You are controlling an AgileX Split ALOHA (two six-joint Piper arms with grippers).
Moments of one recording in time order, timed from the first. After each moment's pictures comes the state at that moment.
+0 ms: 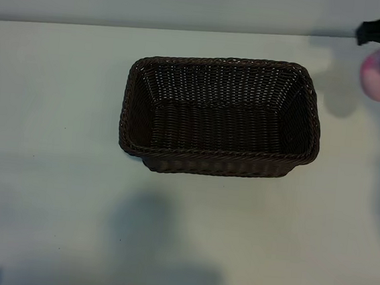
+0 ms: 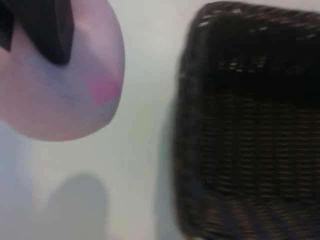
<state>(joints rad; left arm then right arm) 0.01 -0.01 -0.50 -0.02 1.09 0.02 0.10 1.70 -1.53 0.10 1.16 0.00</state>
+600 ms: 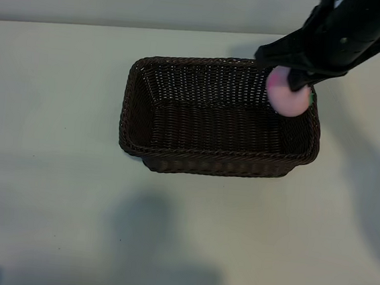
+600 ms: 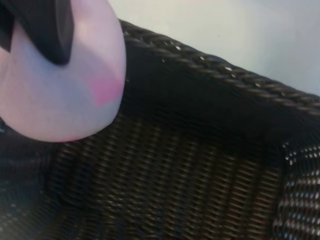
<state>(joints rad) 0.01 -0.01 -0.50 -0.02 1.09 0.02 0.40 1.74 -1.55 0.11 1.12 0.10</state>
